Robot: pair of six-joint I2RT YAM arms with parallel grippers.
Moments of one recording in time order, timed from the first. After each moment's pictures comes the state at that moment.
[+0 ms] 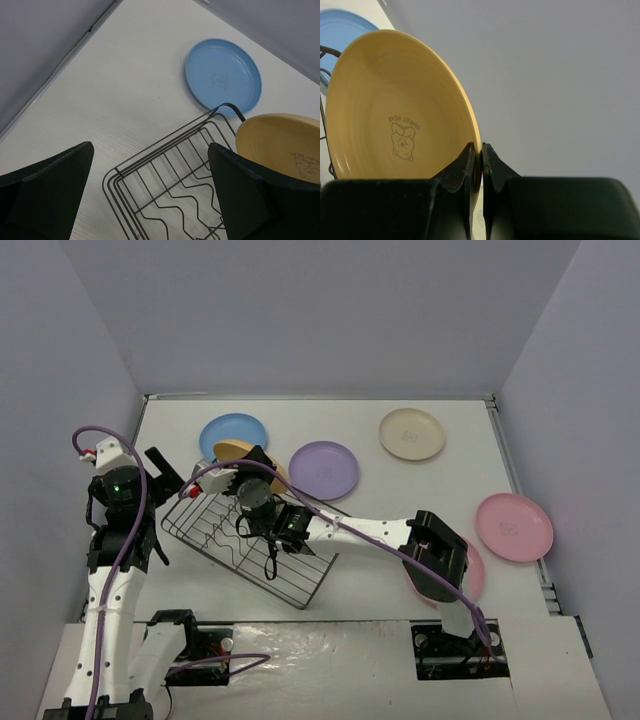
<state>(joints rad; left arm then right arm) 0.05 0.78 0.89 -0.52 -0.28 -0.41 1.19 1.95 1.49 0.44 0.82 -1.02</state>
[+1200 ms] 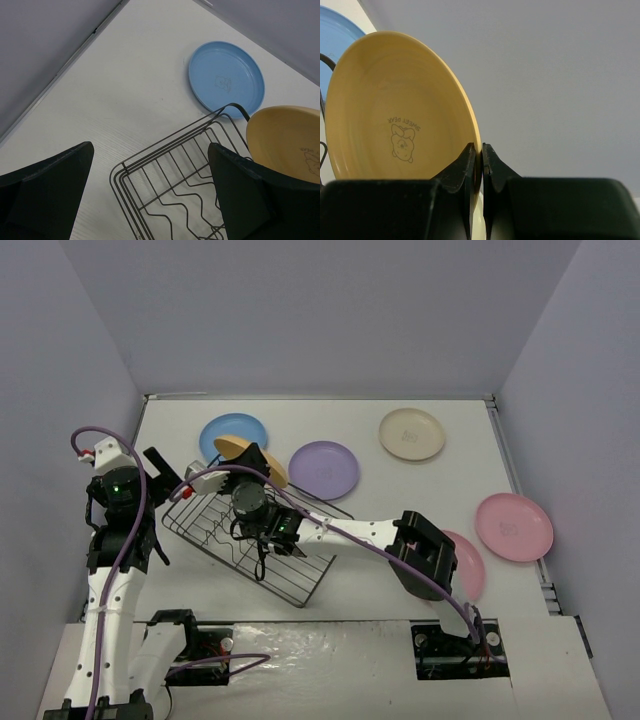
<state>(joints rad) 0.05 0.77 0.89 -0.52 -0.30 -0.41 1.20 2.03 1.54 0.55 0.89 -1.16</state>
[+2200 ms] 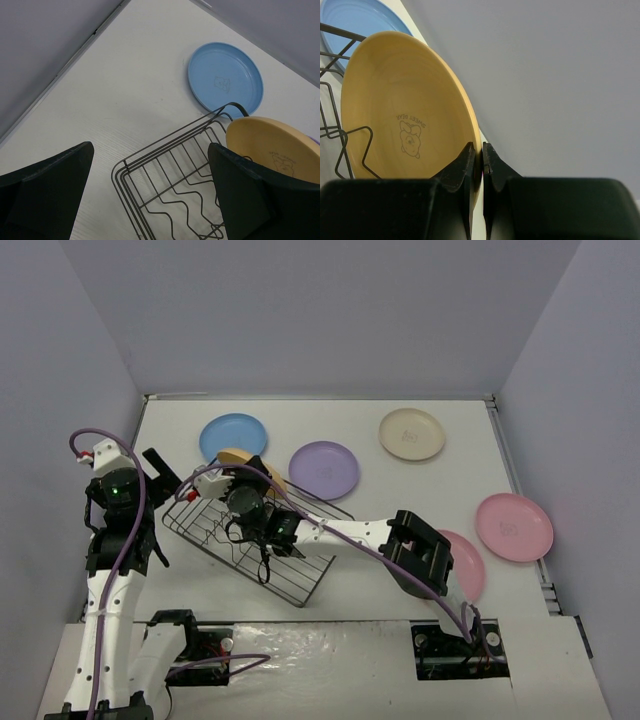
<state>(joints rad) 0.05 0.76 0.89 -0.53 -0.30 -0.41 1.19 2.06 1.53 0.43 0.88 -0.93</state>
